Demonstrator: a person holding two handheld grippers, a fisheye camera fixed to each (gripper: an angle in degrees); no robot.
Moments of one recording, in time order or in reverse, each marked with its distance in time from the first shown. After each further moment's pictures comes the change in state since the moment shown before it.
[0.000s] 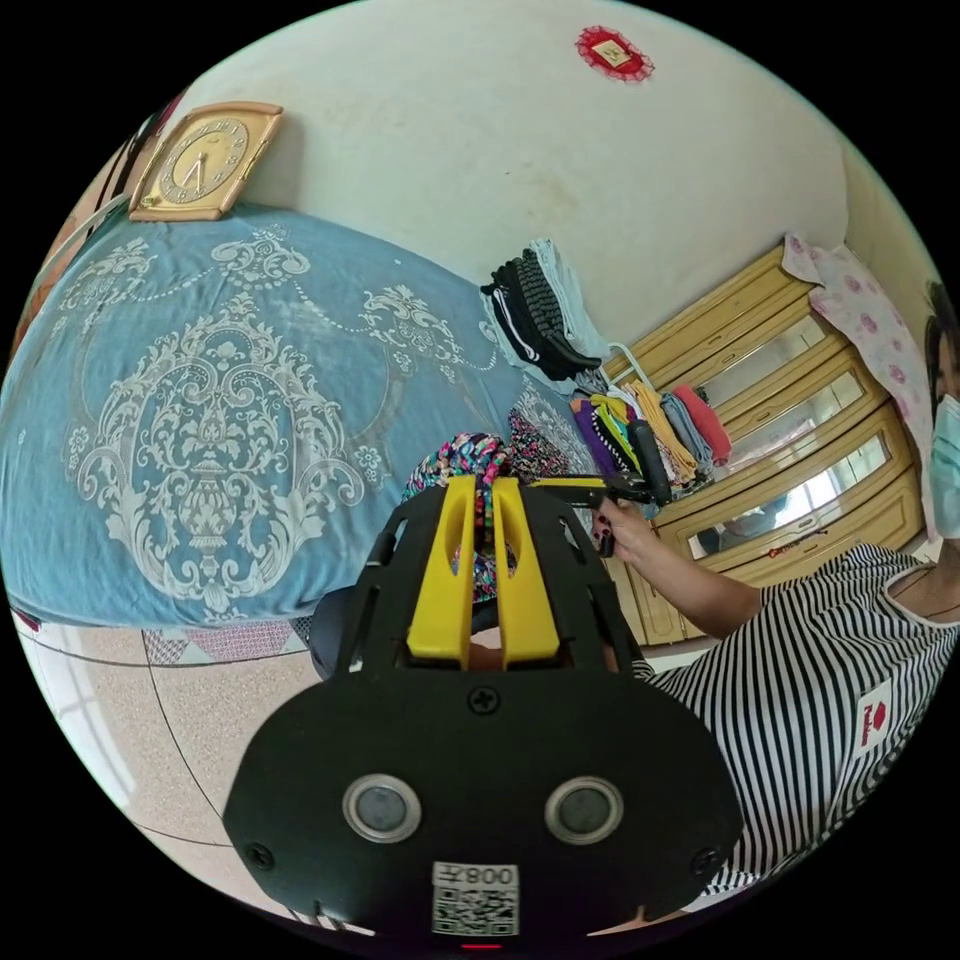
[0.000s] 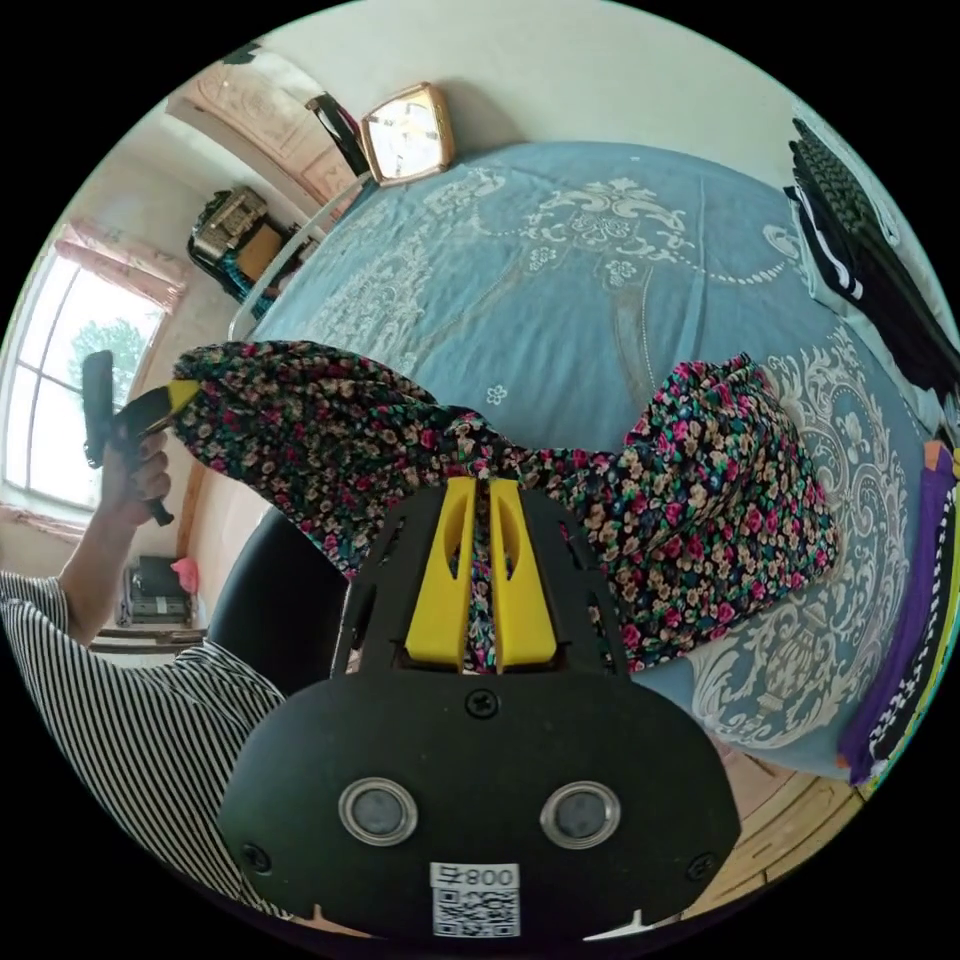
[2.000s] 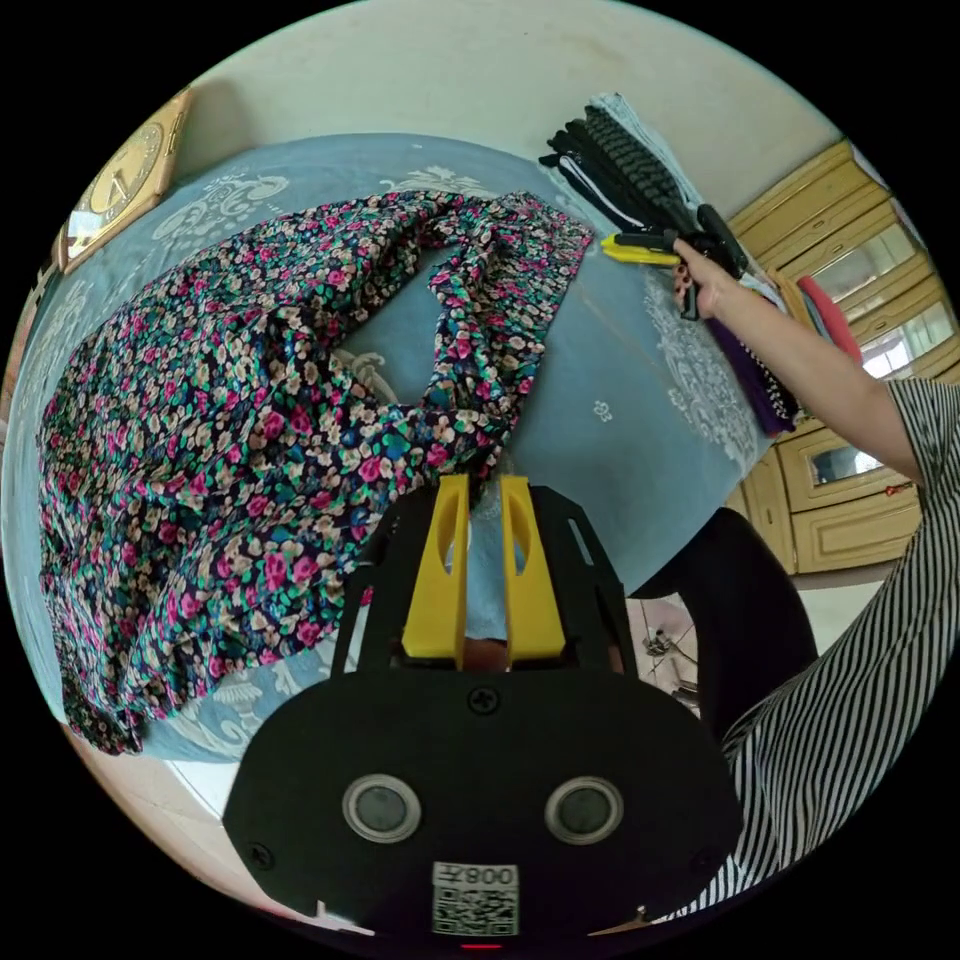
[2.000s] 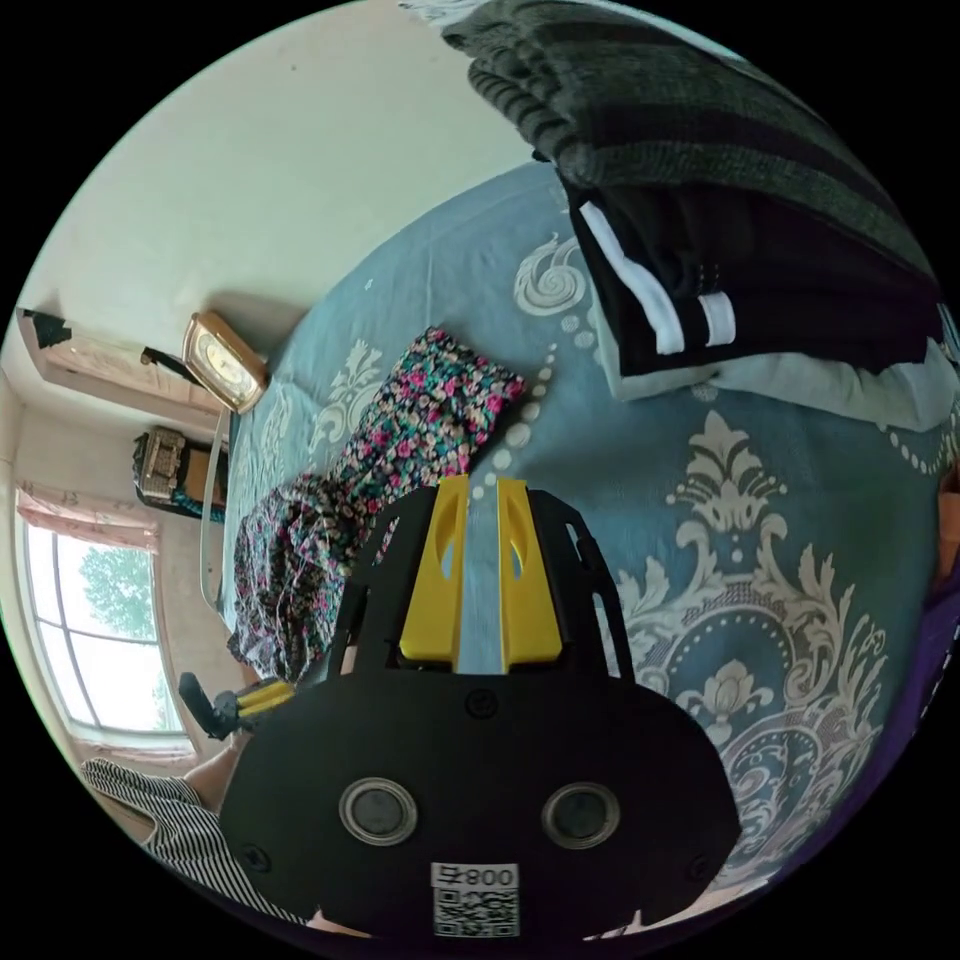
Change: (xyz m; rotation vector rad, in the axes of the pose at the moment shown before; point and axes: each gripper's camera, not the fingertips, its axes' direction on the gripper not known) left arm -0.063 -0.079 0.253 -0.320 -0.290 0.128; right arm 0.140 -0.094 0.097 0.249 -0.117 0.478
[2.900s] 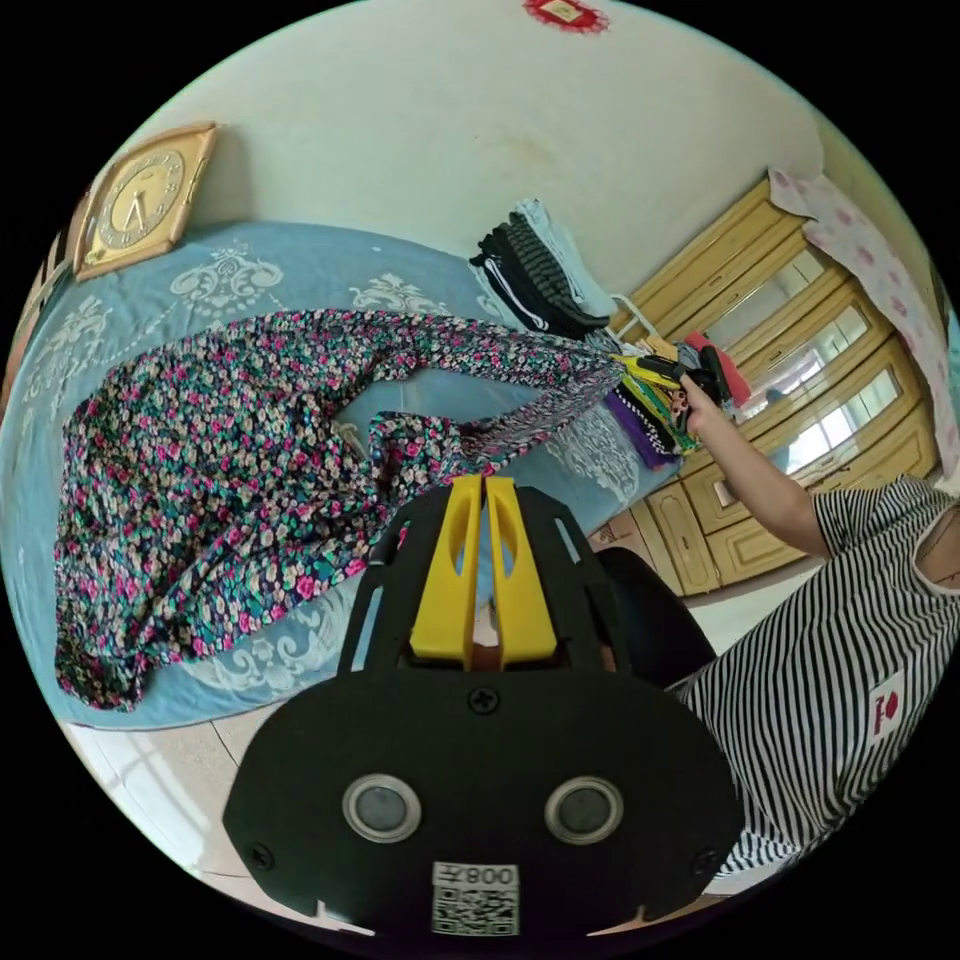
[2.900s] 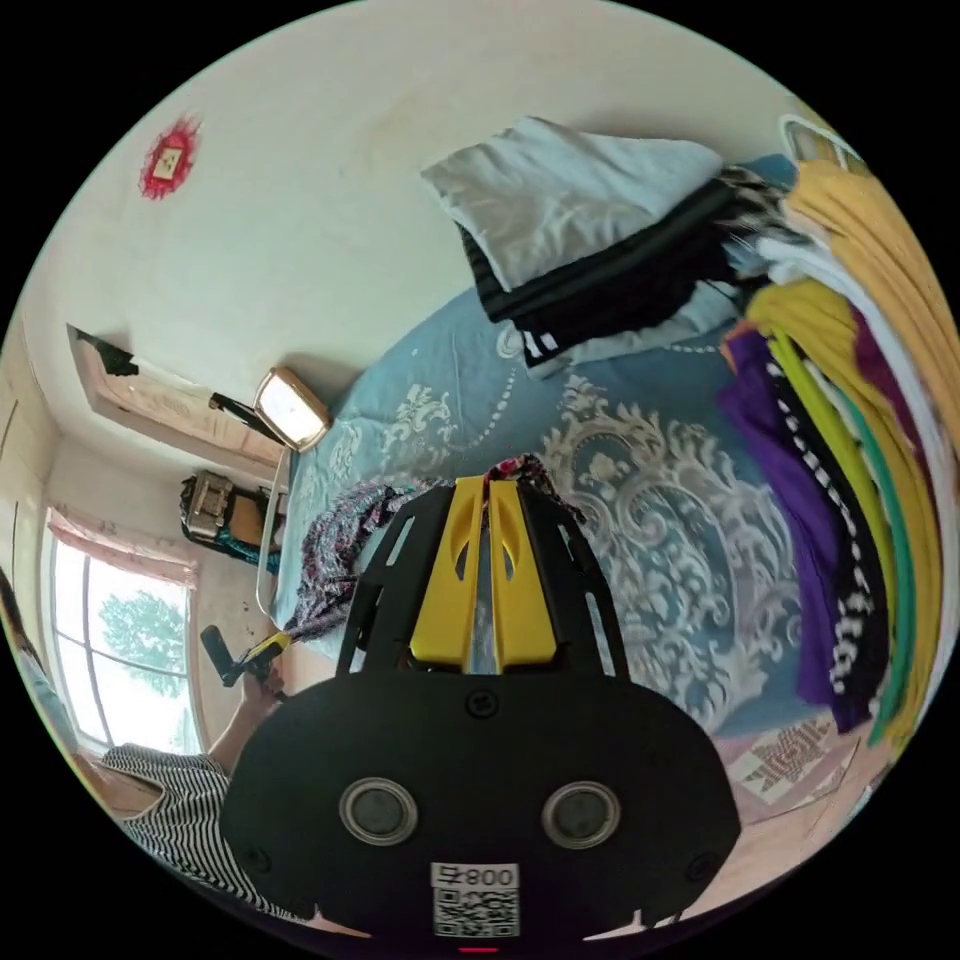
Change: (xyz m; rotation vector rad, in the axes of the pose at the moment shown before) left arm 0.019 -0.038 -0.070 0.220 0.235 0.031; right arm 0.064 0.245 -0.177 0.174 -0.043 0.082
